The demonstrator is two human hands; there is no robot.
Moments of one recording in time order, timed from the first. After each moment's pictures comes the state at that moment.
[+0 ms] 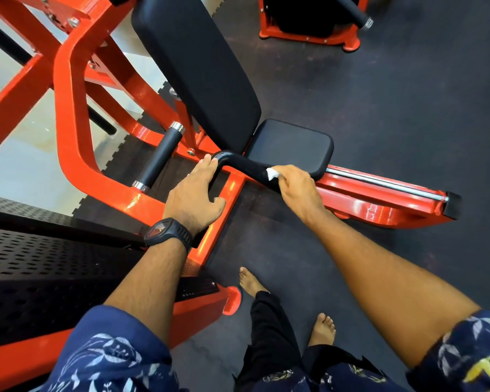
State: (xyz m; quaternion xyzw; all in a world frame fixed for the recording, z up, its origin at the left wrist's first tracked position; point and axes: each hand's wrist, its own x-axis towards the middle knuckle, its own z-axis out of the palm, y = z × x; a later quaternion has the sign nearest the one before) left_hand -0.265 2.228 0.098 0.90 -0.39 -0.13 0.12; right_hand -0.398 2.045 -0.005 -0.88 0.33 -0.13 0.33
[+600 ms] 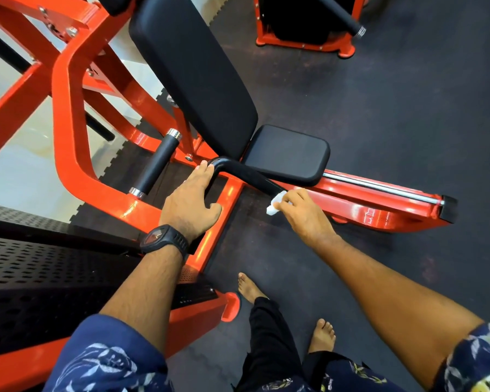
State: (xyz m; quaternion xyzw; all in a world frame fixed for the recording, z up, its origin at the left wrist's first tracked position) left_hand -0.266 2.227 0.100 0.90 -0.39 -0.13 0.12; right_hand -0.448 2.051 -0.043 -0.96 0.15 -0.14 0.18
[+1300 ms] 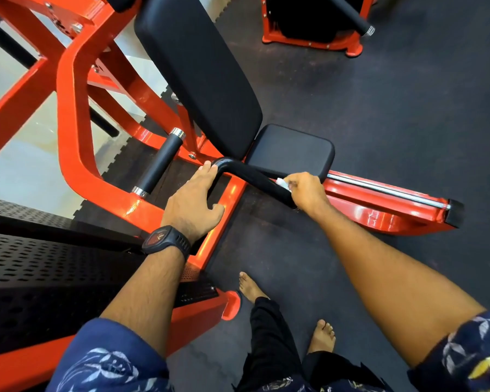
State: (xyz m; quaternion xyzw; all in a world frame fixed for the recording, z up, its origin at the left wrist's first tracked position) left_hand -0.264 2.227 0.096 0.90 -0.39 -0.12 0.12; right_hand -0.393 2.015 -0.014 -0.83 0.42 0.00 0.37
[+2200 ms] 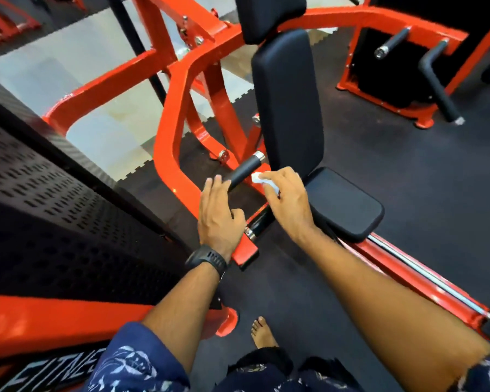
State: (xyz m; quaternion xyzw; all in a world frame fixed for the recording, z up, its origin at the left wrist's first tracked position) left_hand -0.242 2.271 0.090 0.92 -0.17 0.09 0.35; right_hand -0.277 2.116 0.086 -0.87 0.11 -0.28 0.39
